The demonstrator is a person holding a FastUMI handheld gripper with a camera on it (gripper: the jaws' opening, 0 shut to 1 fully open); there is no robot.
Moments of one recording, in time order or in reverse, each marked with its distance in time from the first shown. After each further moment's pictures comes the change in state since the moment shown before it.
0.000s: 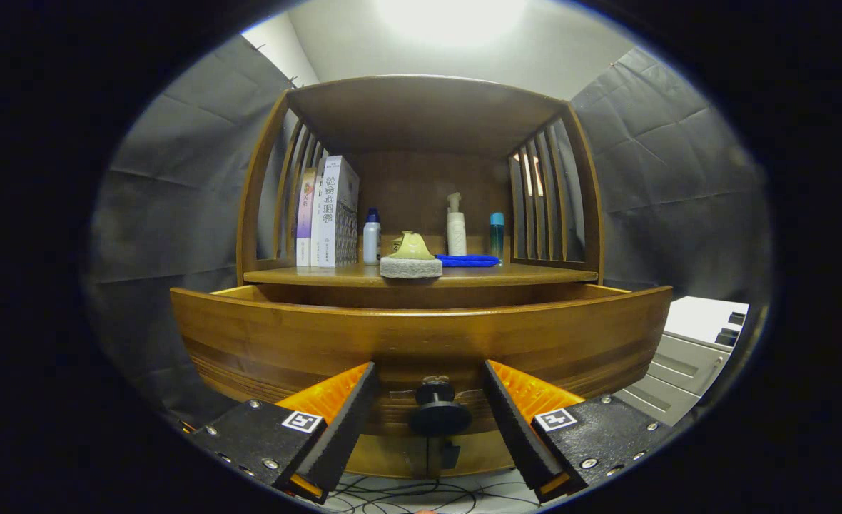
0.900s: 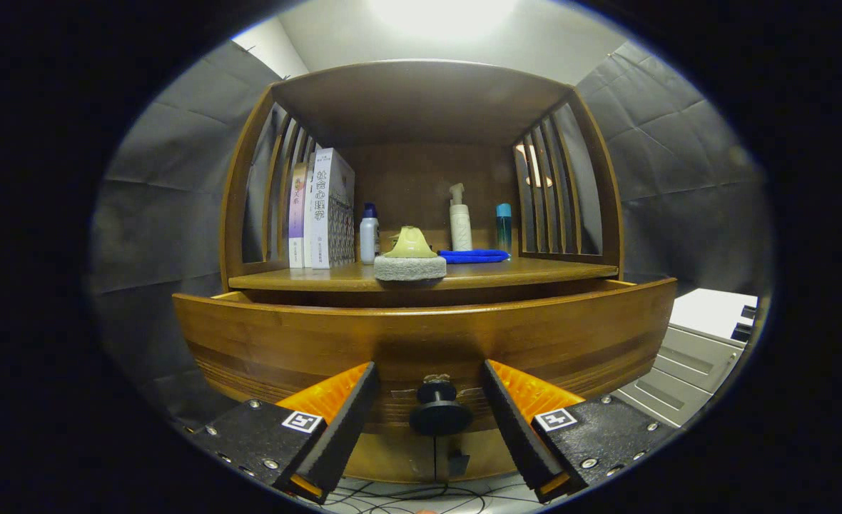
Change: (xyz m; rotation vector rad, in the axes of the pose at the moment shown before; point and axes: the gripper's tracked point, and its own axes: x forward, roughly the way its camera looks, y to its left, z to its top) arm 0.040 0.003 0.001 0.017 0.019 0.025
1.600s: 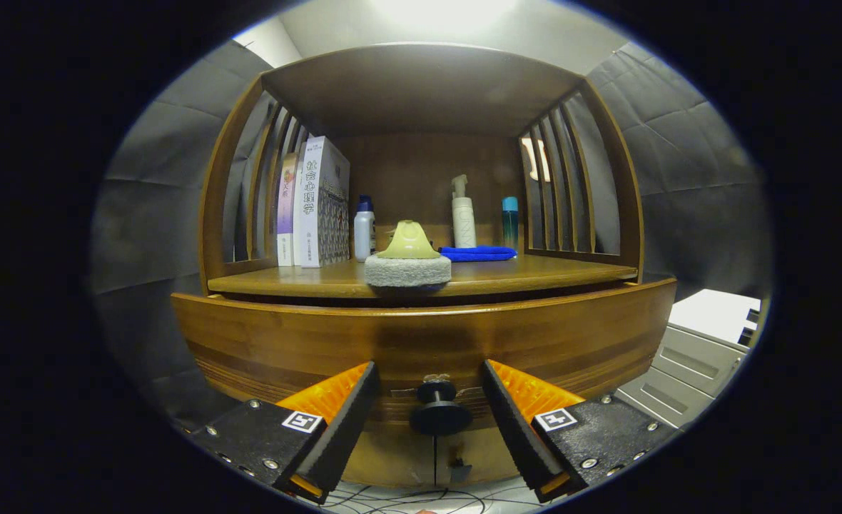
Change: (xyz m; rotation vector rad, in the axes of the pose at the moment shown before) arm 0.039 0.002 0.003 0.002 0.031 -0.007
